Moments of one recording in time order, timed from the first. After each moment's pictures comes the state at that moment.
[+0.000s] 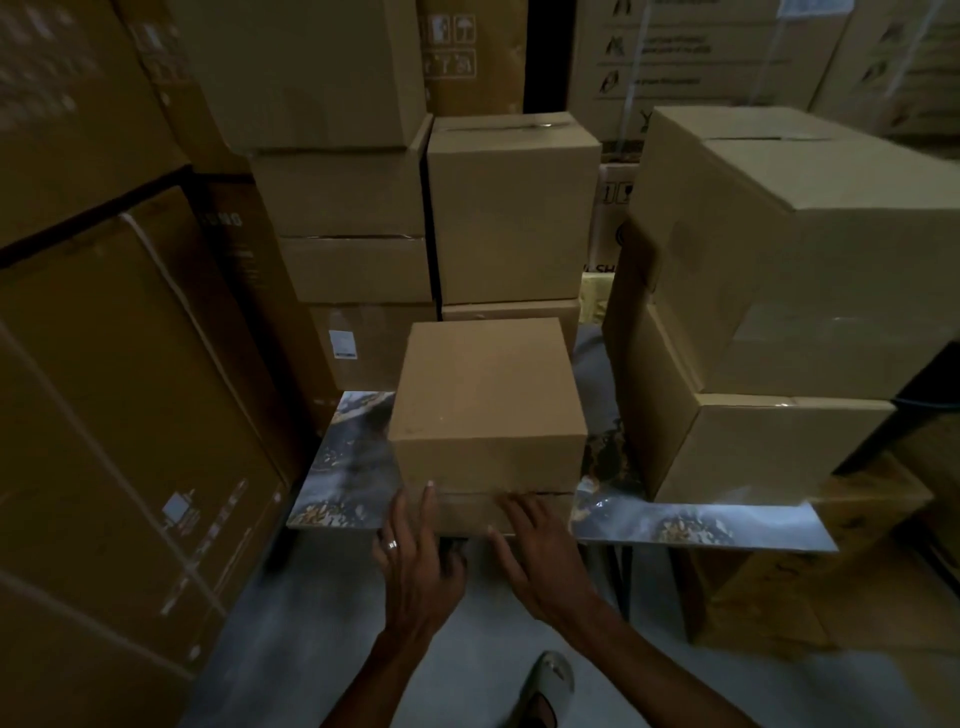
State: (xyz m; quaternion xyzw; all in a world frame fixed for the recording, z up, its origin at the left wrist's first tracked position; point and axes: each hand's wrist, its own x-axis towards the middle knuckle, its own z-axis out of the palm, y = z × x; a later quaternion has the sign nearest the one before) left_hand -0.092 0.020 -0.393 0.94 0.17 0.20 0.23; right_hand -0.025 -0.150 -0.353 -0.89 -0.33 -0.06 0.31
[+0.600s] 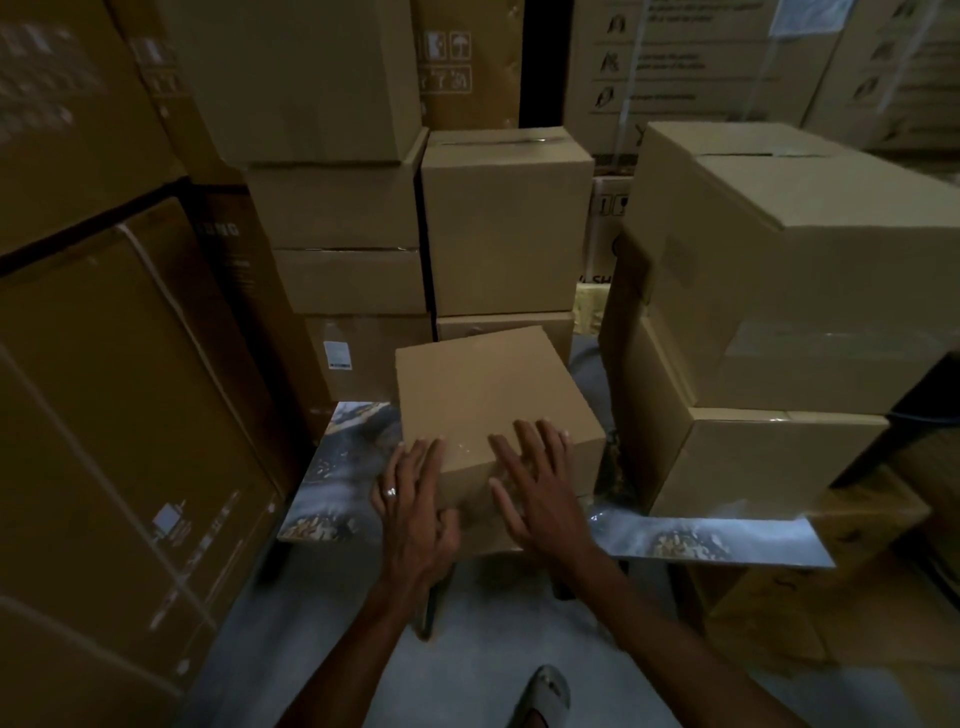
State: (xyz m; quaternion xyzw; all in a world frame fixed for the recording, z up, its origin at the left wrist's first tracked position) left_hand -0.048 0.025 -0.323 0.92 0.11 0.26 0.26; right_hand 0.045 -0.142 -0.324 -0.87 -0.36 -0.21 0.25
